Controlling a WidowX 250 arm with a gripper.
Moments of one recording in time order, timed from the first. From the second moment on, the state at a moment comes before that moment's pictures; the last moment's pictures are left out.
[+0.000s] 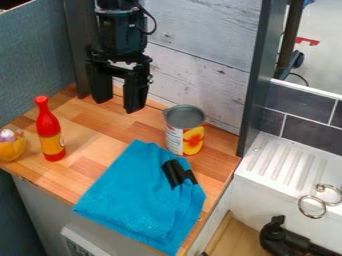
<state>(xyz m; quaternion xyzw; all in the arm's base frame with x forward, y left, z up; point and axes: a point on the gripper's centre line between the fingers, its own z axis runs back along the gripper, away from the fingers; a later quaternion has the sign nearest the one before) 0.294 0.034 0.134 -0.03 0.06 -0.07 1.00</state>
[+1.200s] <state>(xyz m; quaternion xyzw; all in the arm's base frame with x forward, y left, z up) 0.341 -0.050 0.083 -0.13 -0.03 -0.15 0.98</state>
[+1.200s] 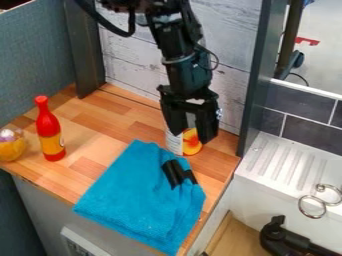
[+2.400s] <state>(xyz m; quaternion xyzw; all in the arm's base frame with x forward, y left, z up) 0.383 -0.070 0.053 -0.16 -0.09 -0.10 0.98</state>
